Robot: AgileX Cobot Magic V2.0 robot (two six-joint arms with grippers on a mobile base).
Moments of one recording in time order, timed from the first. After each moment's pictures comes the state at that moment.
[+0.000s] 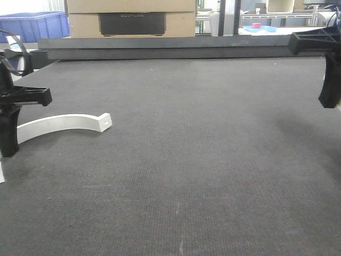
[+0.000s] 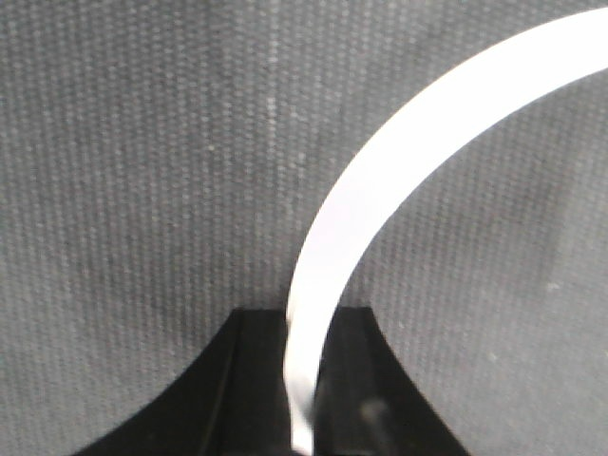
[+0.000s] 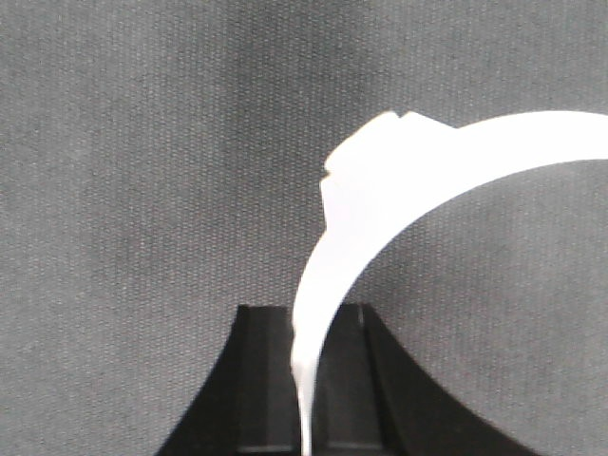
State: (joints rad) left arm -0.16 1.81 -1.24 0.01 1.01 -0.18; right arm 0.27 1.51 -1.10 0.02 0.90 0.21
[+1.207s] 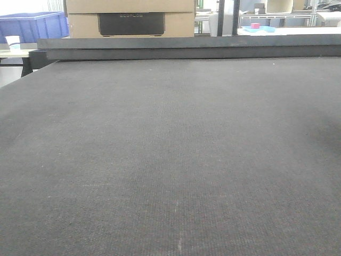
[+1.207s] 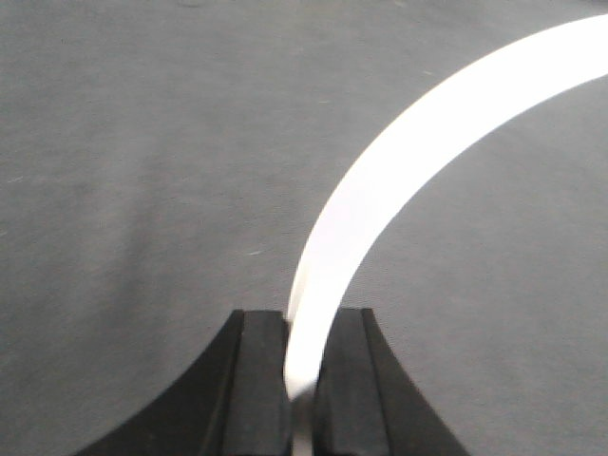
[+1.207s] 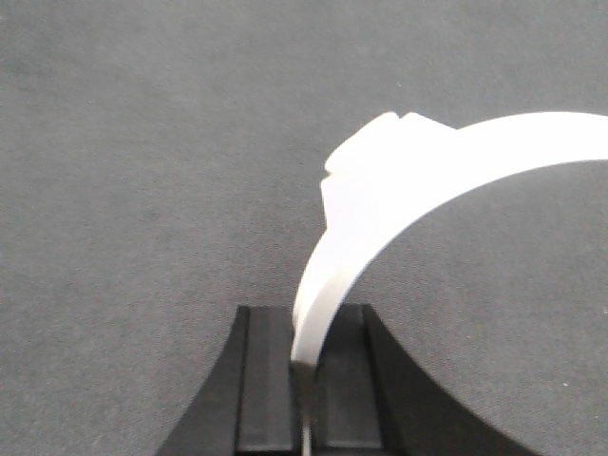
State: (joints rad) left arm -0.11 1.10 -0.88 -0.01 0.43 -0.26; right arm 0.14 1.02 -0.78 -0.10 0.44 0.22
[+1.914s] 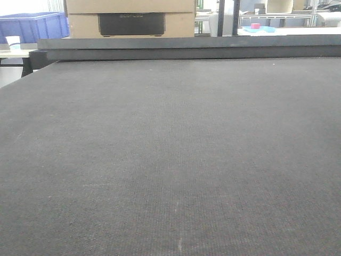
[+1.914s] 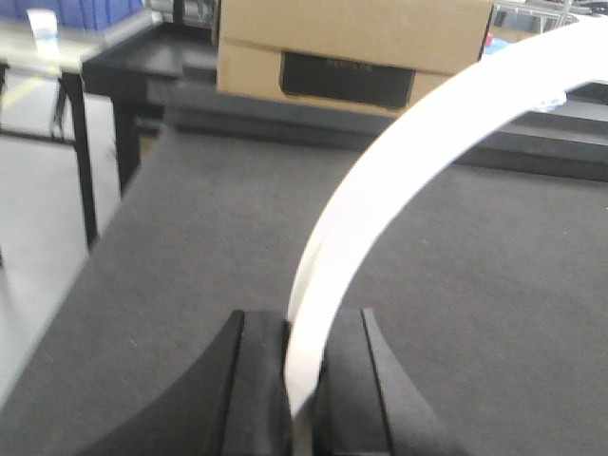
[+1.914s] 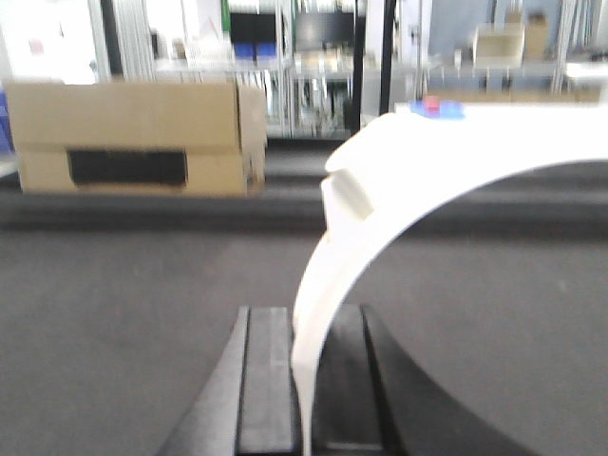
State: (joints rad) left arm -0.08 0.62 -0.65 0.18 0.27 -0.26; right arm 0.14 0.47 -0.63 -0.17 0.23 0.22
